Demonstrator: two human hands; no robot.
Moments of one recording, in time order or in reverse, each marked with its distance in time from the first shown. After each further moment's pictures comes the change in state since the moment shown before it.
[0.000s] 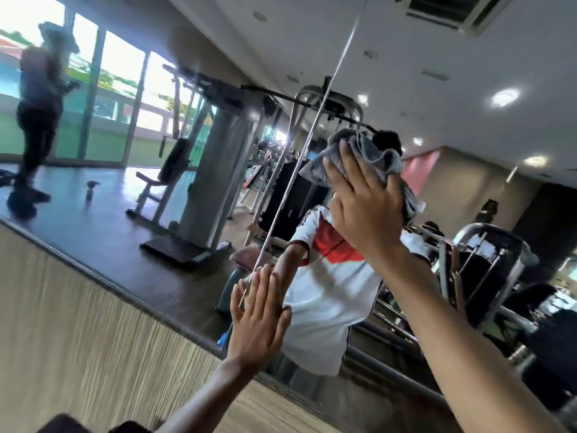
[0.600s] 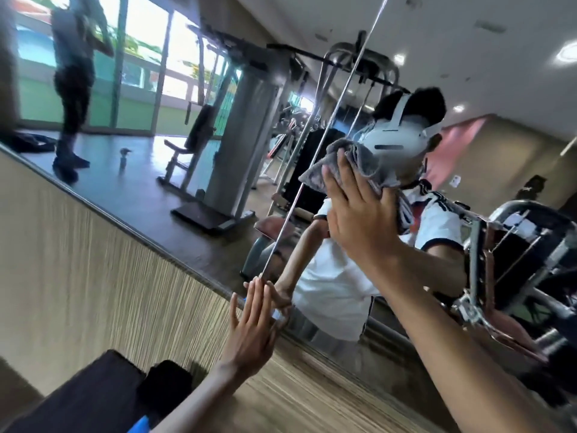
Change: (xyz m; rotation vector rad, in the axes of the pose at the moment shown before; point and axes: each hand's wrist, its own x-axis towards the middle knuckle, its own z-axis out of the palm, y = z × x) left_hand -0.106 -0.043 0.011 0.094 -0.271 -0.070; right_hand -0.056 -0.062 0.015 -0.006 -0.001 -0.084
